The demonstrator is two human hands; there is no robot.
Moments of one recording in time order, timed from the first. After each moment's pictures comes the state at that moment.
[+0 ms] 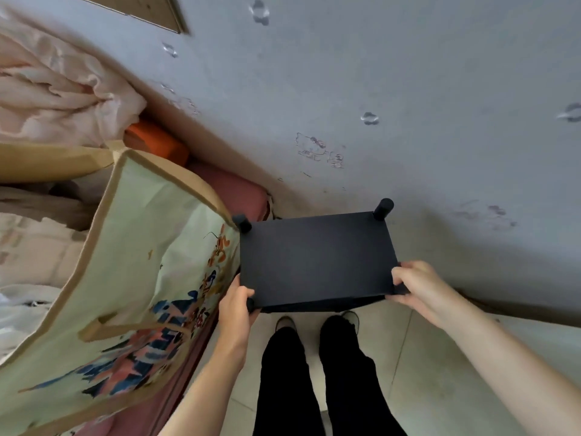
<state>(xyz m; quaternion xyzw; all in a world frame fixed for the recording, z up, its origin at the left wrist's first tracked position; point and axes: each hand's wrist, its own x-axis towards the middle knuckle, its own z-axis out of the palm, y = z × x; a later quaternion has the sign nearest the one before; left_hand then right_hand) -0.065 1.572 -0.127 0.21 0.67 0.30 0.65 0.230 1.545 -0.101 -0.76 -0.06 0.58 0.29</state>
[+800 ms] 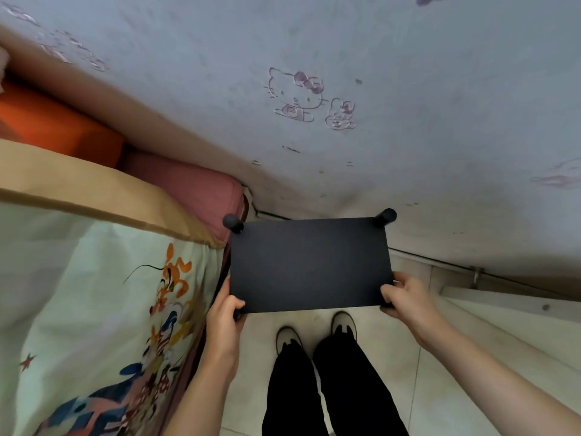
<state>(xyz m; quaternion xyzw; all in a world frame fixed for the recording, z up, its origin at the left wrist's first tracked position) -0.074 1.628 -0.297 0.25 0.64 0.25 0.68 0.204 1.545 -0.277 -0.81 -0.05 0.51 0.28</state>
